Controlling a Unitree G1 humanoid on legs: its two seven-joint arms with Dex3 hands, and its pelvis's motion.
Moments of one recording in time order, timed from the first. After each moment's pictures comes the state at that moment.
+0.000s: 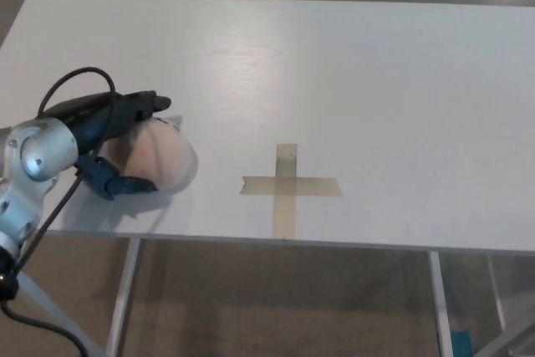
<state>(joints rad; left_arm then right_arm) -0.70 0.61 -0.32 0.58 0.49 -0.03 -0.41 -0.09 -0.32 -0.30 1.34 0.01 -0.04 0.03</state>
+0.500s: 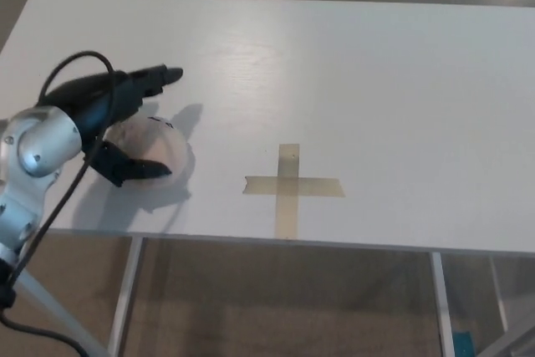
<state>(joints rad) -0.65 0.62 -0.25 0.35 0.48 0.01 -0.43 -0.07 -0.34 -0.29 1.34 0.01 -0.04 0.03</state>
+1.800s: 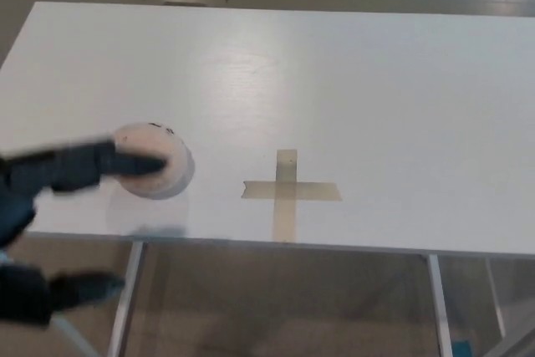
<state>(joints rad) 0.24 0.57 0.39 -0.74 0.02 0.00 -0.62 -0.05 -0.34 -0.24 1.34 0.00 -0.06 0.03</state>
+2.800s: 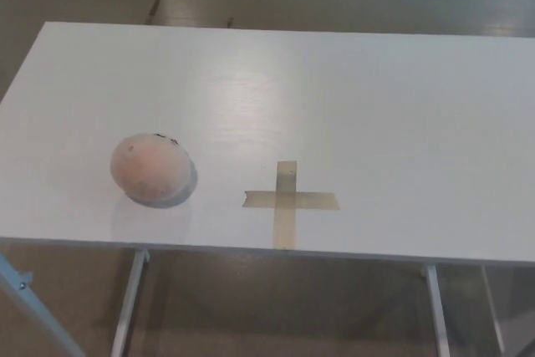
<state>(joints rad) 0.48 0.45 0.17 0.10 0.05 -0.16 -0.58 0.00 -0.32 -0.24 1.34 0.01 -0.07 0.02</state>
